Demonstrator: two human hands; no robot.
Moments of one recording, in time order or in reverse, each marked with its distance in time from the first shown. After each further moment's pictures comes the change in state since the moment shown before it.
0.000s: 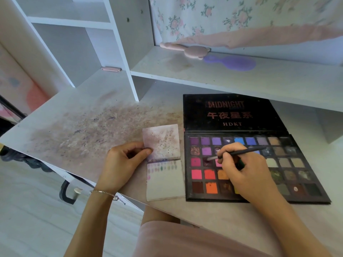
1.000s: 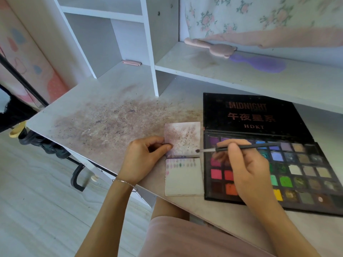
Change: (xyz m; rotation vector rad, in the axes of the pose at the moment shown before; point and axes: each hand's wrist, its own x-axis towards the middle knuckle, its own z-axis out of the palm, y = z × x) left_hand 0.000 0.003 -0.002 -0.016 -0.027 -0.087; right_hand 0.004 -0.041 0.034 0.399 0.054 0.043
